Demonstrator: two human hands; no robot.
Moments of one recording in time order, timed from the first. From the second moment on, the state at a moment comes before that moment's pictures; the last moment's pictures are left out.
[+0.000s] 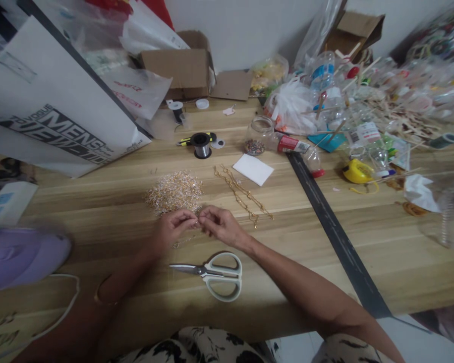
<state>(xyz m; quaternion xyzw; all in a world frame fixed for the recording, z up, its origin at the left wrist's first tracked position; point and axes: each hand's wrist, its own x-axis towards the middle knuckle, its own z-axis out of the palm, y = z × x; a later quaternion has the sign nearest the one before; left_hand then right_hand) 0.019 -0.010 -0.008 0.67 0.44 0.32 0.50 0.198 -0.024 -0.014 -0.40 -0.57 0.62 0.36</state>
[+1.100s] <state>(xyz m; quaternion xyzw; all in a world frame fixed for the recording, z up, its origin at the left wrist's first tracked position) 0.019 -0.007 0.002 0.75 0.40 0.36 0.38 0.198 -0.024 -0.015 -0.36 -0.61 0.60 0.38</state>
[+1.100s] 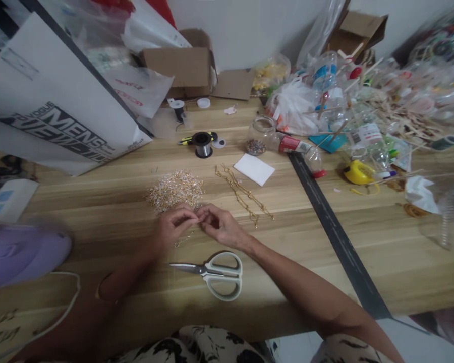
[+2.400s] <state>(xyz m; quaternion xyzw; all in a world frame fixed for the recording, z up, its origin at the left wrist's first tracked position) 0.018 -0.009 -0.005 0.70 0.41 0.41 0.41 0.198 -0.026 -0.013 -0.33 -0.64 0.59 0.36</state>
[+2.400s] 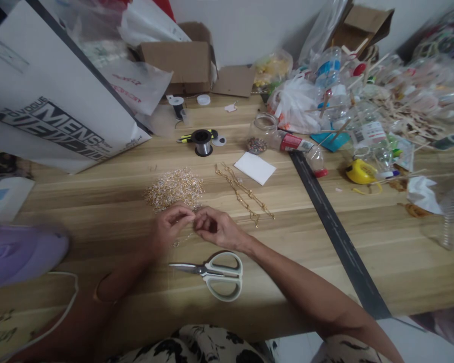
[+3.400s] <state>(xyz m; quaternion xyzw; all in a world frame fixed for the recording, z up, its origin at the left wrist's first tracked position) 0.019 -0.012 -0.008 0.70 0.44 0.37 0.42 0.199 -0.024 -0.014 -0.40 -0.55 0.62 0.39</state>
